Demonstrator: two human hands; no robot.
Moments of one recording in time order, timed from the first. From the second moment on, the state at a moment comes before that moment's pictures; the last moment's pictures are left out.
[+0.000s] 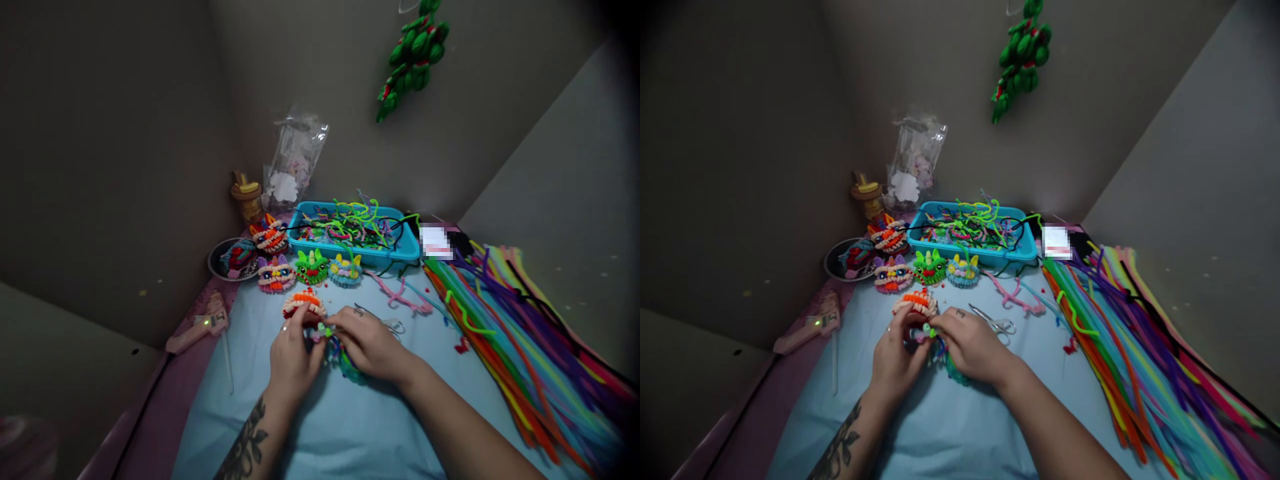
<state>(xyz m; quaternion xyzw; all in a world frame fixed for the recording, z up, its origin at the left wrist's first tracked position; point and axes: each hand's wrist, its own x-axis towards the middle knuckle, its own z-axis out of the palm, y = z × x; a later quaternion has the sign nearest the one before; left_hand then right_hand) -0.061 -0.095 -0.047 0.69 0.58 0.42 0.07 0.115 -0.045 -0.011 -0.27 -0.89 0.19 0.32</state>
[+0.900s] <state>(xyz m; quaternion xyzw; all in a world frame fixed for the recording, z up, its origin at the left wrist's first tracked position) -0.059 -0.096 -0.044 0.61 0.58 0.50 0.19 0.123 -0.044 -0.003 -0.25 -0.86 0.24 0.36</state>
